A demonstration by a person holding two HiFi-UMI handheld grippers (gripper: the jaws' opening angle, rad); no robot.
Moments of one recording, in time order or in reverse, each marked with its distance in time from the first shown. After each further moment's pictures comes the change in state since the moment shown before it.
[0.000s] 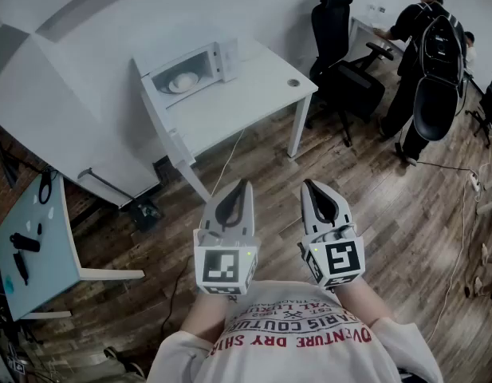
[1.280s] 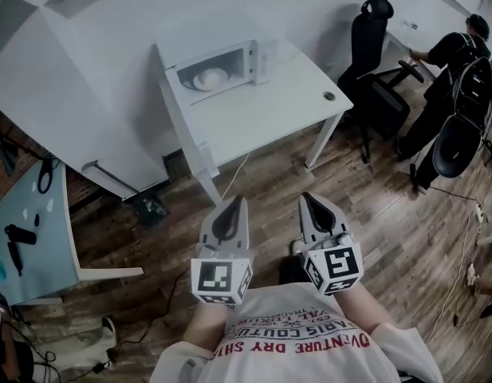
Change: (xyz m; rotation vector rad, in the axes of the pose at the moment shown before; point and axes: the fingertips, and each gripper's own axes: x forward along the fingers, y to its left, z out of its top) left arm 0.026 0.133 -0.063 -0.129 0.058 0.112; right arm 0.130 0.059 -0.049 0.036 0.130 0.133
